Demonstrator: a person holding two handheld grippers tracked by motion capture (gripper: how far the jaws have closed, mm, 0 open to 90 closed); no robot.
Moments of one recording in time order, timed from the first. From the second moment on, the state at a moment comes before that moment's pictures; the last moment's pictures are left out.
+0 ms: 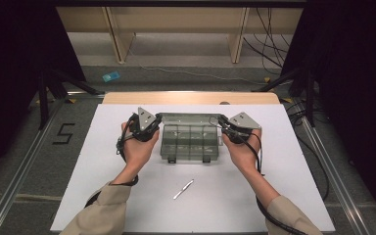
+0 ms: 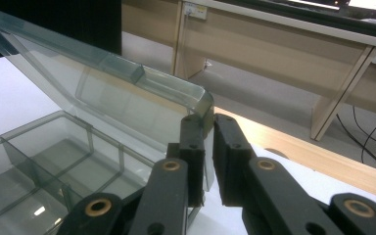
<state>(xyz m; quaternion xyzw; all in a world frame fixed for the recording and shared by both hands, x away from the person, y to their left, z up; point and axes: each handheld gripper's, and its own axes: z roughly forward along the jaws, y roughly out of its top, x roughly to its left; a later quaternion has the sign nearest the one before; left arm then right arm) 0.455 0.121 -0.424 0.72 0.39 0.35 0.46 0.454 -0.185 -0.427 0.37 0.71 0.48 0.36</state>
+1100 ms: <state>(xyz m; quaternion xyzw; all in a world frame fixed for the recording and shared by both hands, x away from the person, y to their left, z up) 0.476 0.121 -0.419 0.71 0.41 0.34 0.46 0.471 -0.180 -0.427 0.40 0.71 0.47 0.35</state>
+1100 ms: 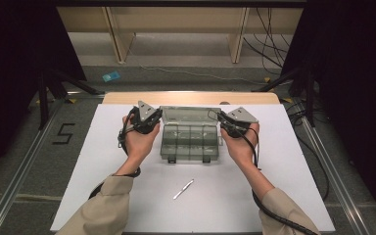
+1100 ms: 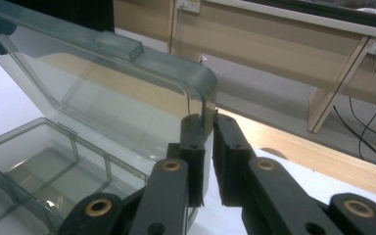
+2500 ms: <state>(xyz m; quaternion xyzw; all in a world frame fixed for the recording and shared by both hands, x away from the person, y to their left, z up) 0.499 0.116 -0.433 0.71 0.42 0.33 0.45 0.493 -0.177 -0.436 0.42 0.70 0.46 0.34</state>
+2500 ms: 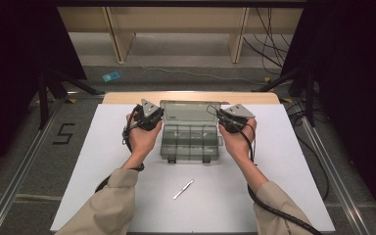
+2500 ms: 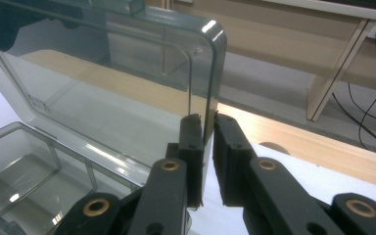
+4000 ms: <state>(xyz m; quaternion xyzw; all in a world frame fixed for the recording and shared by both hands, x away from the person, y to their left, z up) 0.518 0.110 -0.456 0.72 0.46 0.31 0.41 0.499 -0.189 -0.451 0.45 0.72 0.44 0.31</state>
